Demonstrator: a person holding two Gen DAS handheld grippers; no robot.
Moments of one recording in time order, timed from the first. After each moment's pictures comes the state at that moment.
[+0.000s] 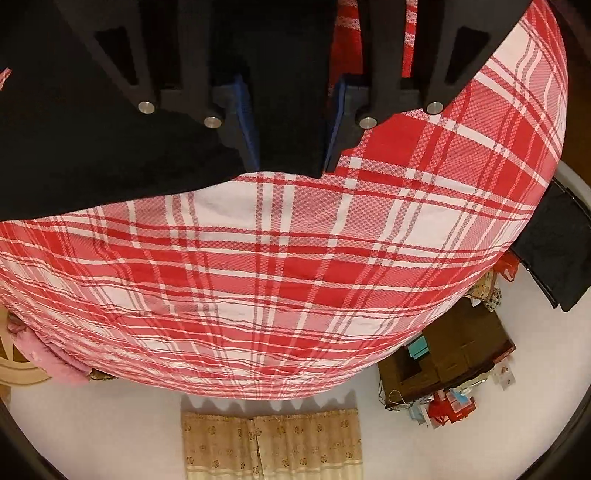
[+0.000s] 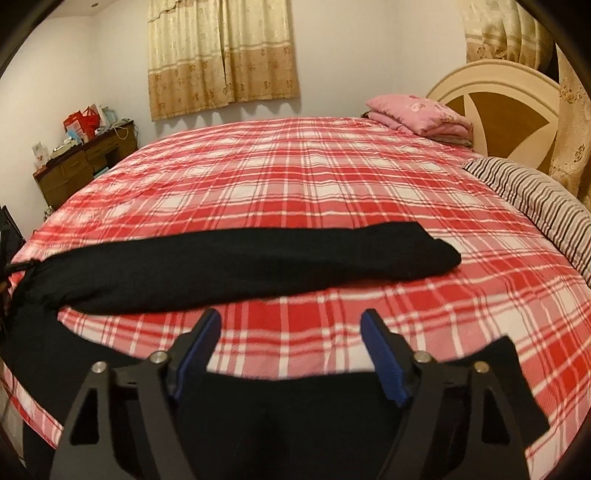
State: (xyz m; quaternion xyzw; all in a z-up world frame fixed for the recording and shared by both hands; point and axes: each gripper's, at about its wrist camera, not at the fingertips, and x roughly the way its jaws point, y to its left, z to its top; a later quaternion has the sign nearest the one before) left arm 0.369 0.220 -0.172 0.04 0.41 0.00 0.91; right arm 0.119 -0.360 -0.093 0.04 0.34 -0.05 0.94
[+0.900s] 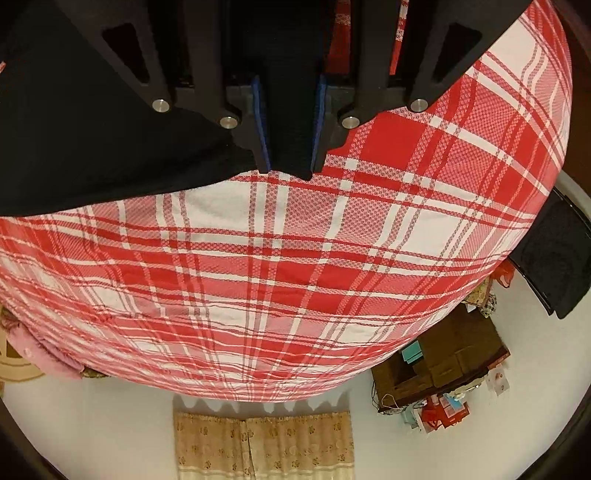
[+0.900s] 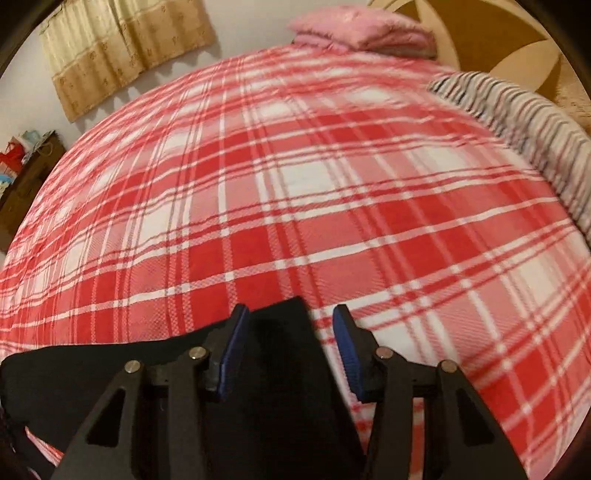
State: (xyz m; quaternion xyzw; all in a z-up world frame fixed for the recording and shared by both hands) left arm 0.374 0.222 -0.180 0.04 0.42 0.02 0.91; right arm 0.290 -0.569 -0.139 0.13 0.48 -0.11 0.86
